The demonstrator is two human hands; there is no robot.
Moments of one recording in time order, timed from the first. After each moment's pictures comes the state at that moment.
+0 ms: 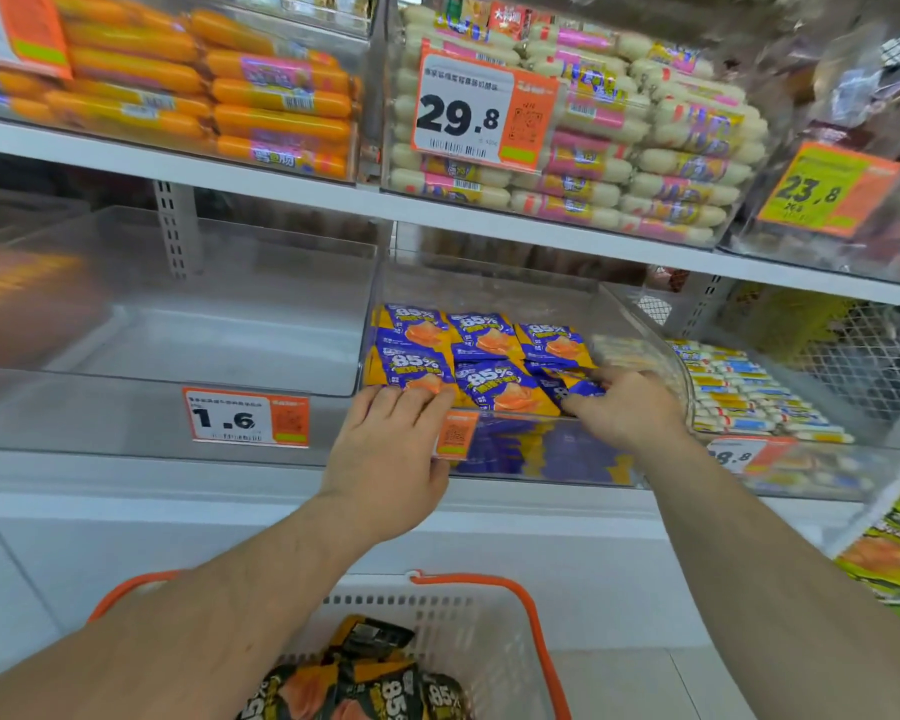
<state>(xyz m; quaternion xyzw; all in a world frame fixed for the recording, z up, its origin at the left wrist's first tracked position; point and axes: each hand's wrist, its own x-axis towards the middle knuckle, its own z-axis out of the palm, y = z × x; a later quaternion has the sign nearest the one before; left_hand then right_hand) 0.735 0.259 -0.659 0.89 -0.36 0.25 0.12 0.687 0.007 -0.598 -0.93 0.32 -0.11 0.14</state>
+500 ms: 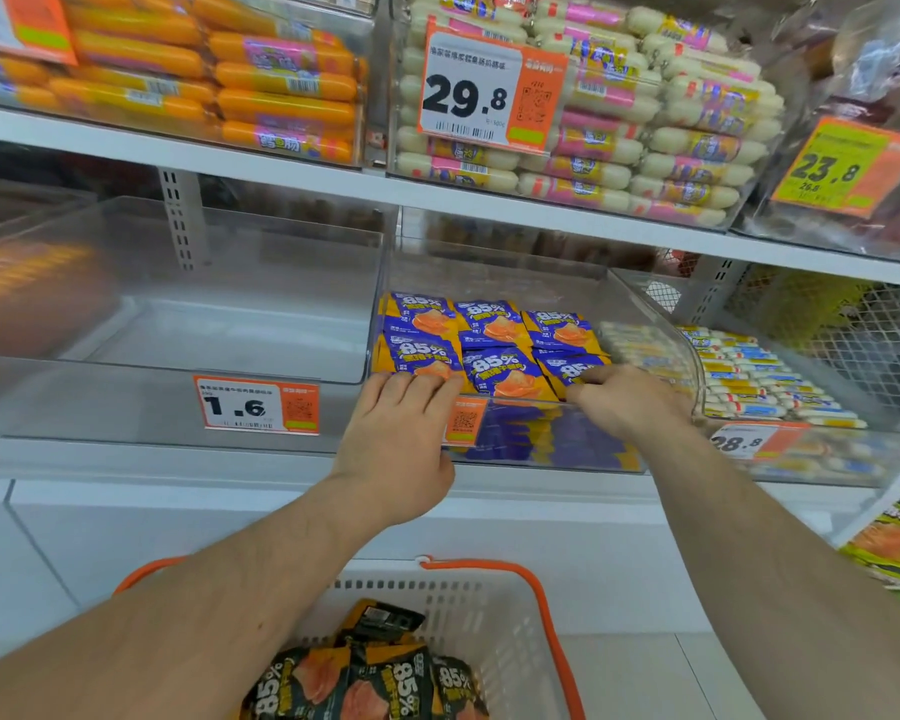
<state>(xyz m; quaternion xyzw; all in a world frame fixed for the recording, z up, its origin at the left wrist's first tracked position) 0.732 0.260 -0.652 0.90 -0.37 0.21 0.10 0.689 0.013 -0.601 -0.94 0.33 -0.04 0.09</state>
